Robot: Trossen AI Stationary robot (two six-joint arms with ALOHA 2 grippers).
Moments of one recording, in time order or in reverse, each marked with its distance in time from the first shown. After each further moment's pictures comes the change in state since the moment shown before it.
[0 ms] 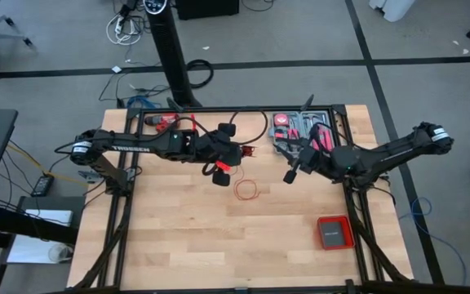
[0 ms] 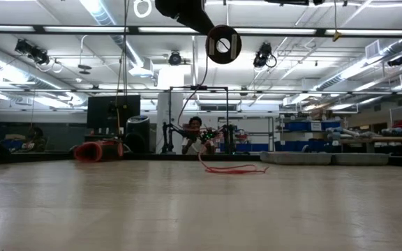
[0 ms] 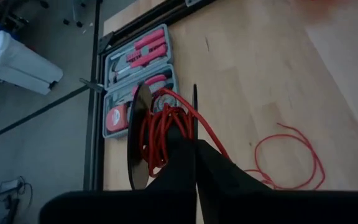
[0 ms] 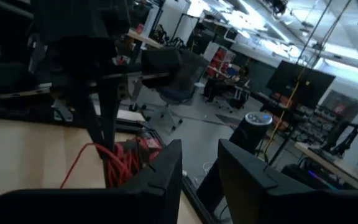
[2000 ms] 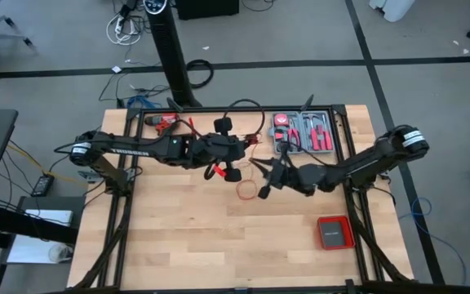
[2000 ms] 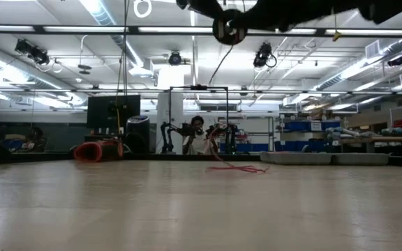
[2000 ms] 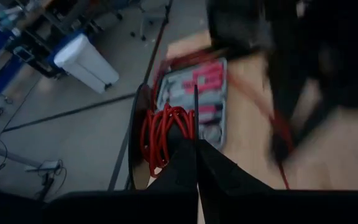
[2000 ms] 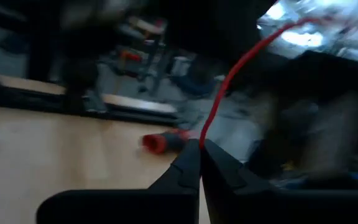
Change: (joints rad) left arm -0.052 -0.002 0.001 0.174 -0.236 -0.125; right arm 0.009 0.418 -0.002 0.396 -0.032 0.043
